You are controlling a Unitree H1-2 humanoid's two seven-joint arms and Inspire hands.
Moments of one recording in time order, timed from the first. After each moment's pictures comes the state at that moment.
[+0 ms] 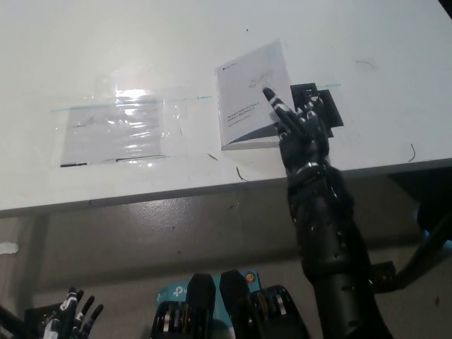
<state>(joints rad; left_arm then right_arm) -0.07 -0.07 0.51 0.38 -0.66 0.12 0.00 -0.80 0.24 -0.26 0.59 0.56 0.10 -0.28</state>
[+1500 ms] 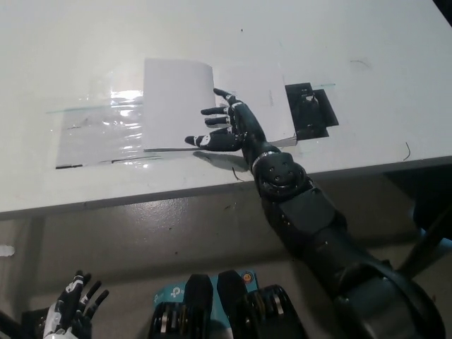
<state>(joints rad) -0.11 -0.03 0.47 0.37 -0.63 0.16 0.03 -1.01 0.13 0.21 1.12 0.08 -0.02 -0.11</state>
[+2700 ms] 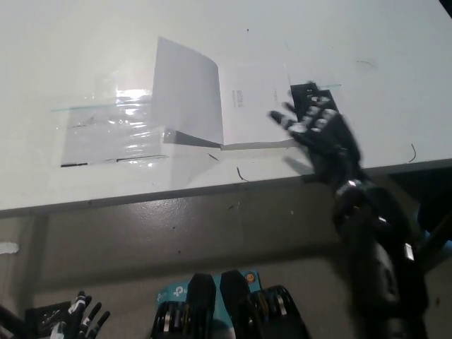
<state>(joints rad) -0.07 -0.06 0.48 0.39 -0.63 0.16 0.03 -0.55 0.10 -0.15 0.16 0.48 0.34 -0.11</state>
